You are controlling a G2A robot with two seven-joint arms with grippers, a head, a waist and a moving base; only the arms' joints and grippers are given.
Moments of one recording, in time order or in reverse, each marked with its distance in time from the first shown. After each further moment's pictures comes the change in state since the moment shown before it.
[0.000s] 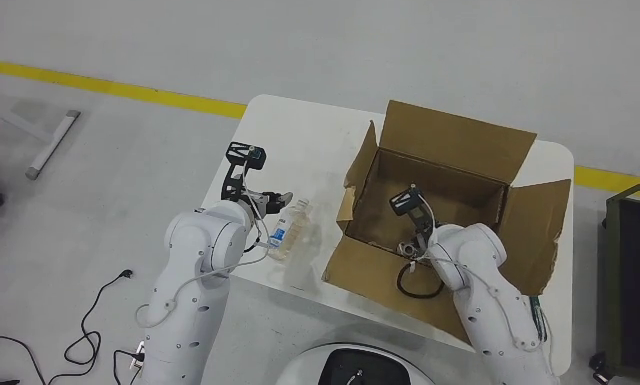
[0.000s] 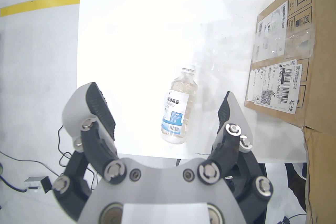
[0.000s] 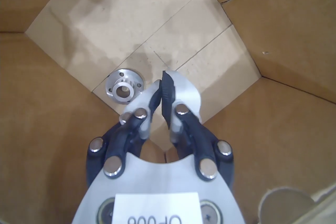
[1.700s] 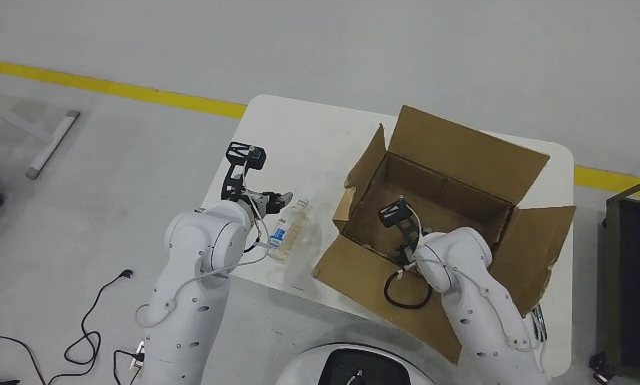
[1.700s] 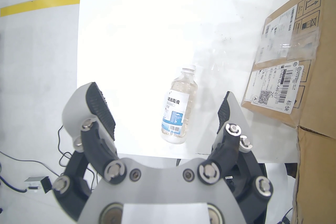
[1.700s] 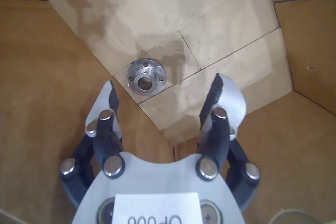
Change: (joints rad) left arm 0.000 0.000 0.000 0.000 0.000 0.000 0.000; right arm 0.032 -0.013 -0.066 0.044 0.096 0.091 0.135
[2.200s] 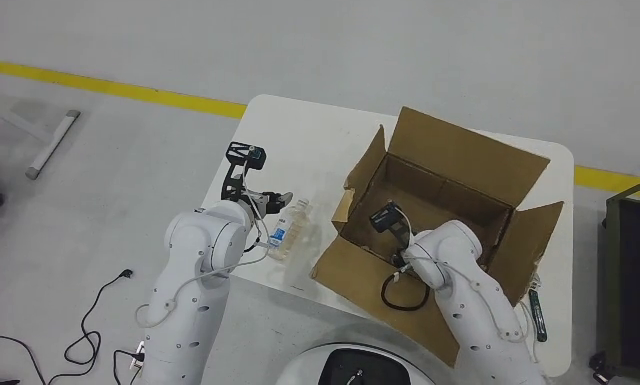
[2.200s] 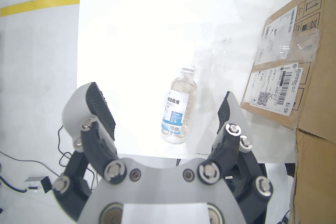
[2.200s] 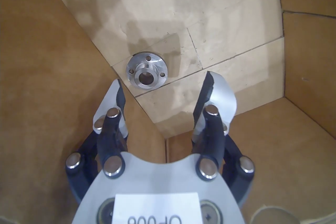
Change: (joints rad) left arm 0.000 0.000 0.000 0.000 0.000 0.000 0.000; right arm 0.039 -0.001 -0.047 0.019 0.010 -0.084 0.078
